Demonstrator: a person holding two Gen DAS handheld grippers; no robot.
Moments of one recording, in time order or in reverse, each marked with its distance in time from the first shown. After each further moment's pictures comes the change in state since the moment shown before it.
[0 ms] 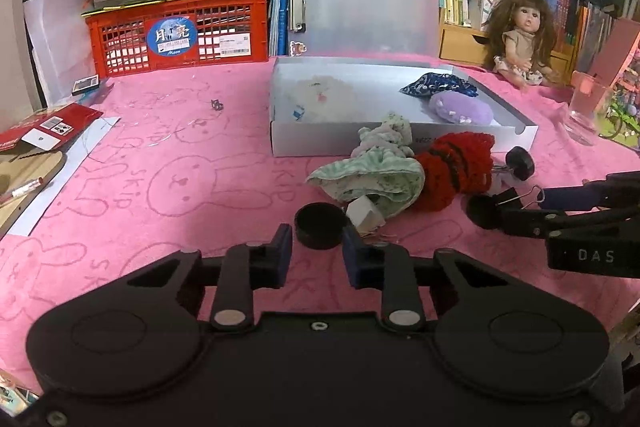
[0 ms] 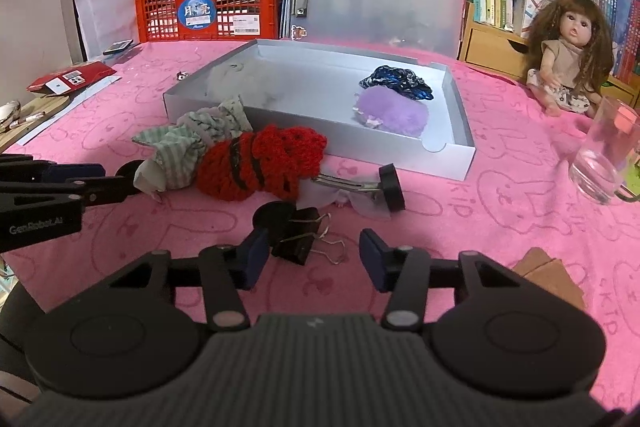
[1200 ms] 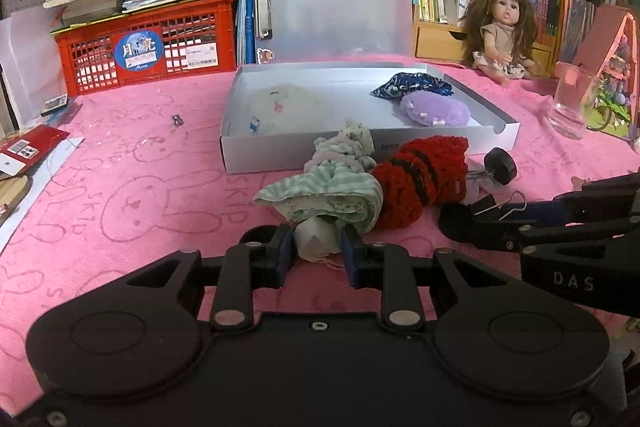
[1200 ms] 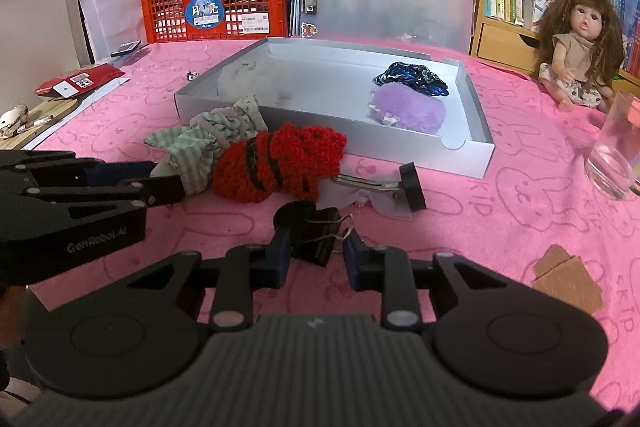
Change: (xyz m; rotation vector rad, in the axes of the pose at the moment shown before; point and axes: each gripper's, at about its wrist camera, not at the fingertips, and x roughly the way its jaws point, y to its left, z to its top) left arm 0.023 -0.027 0.005 0.055 -0.016 -0.032; right arm 0.004 0.006 0.003 0.015 0.005 0.032
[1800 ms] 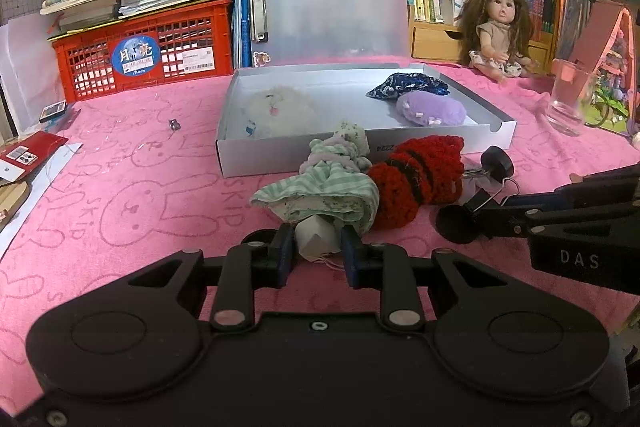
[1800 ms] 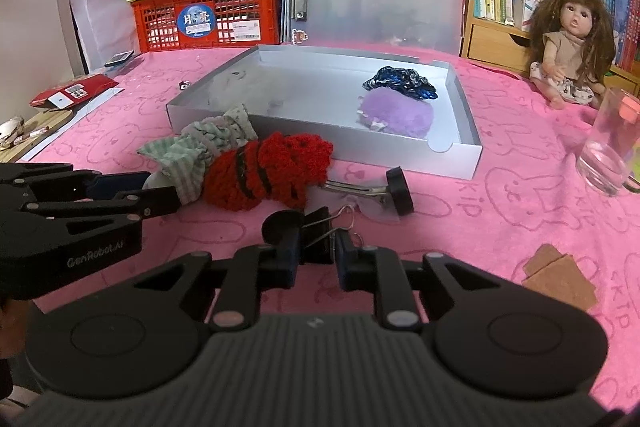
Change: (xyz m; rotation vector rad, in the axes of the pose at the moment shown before) left arm 0.000 -0.004 0.000 0.014 -0.007 -0.001; right arm -0.002 -0.006 0.002 0.029 -0.012 -0.009
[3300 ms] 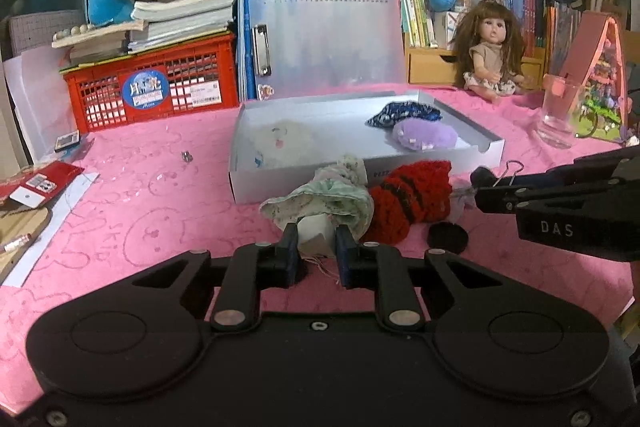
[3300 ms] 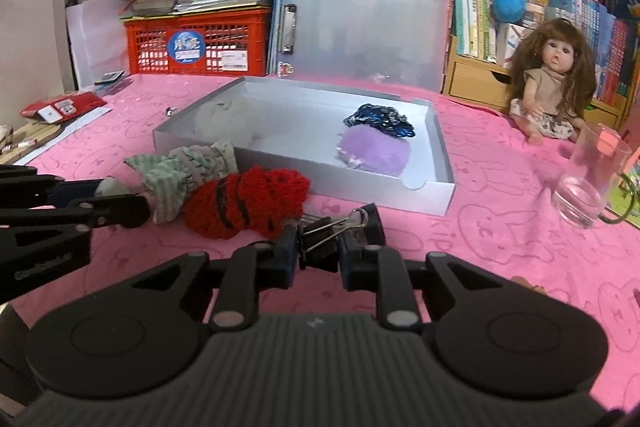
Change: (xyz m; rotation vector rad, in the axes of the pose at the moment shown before) left arm -0.036 -0.001 0.002 0.037 -0.097 0.016; right arm -0.014 -0.004 0.006 -0.026 -0.109 -0.066
